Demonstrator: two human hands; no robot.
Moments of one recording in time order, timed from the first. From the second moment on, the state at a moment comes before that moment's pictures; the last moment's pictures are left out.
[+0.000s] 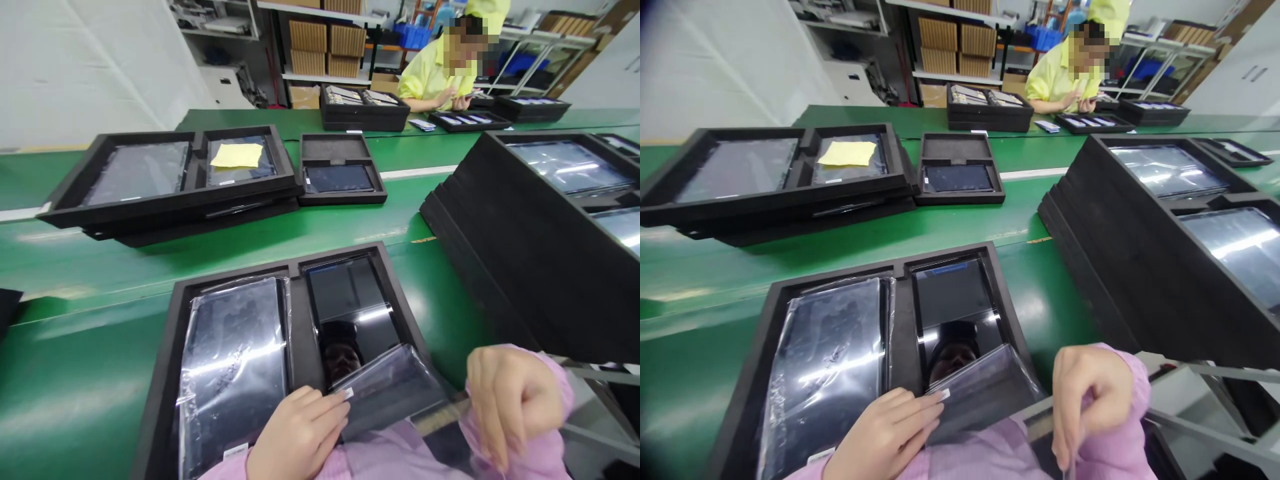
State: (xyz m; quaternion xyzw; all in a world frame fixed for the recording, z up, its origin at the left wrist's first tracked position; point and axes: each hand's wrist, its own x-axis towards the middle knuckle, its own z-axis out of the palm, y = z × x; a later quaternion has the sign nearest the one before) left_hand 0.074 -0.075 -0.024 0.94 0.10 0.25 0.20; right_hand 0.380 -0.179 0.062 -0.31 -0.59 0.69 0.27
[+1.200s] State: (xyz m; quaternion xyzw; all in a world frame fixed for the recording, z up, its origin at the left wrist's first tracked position) left_hand 0.076 -0.075 -0.042 0.92 0.35 0.19 -0.01; right_hand 0.314 -0.138 0.008 -0.68 -0.60 0.14 0.40
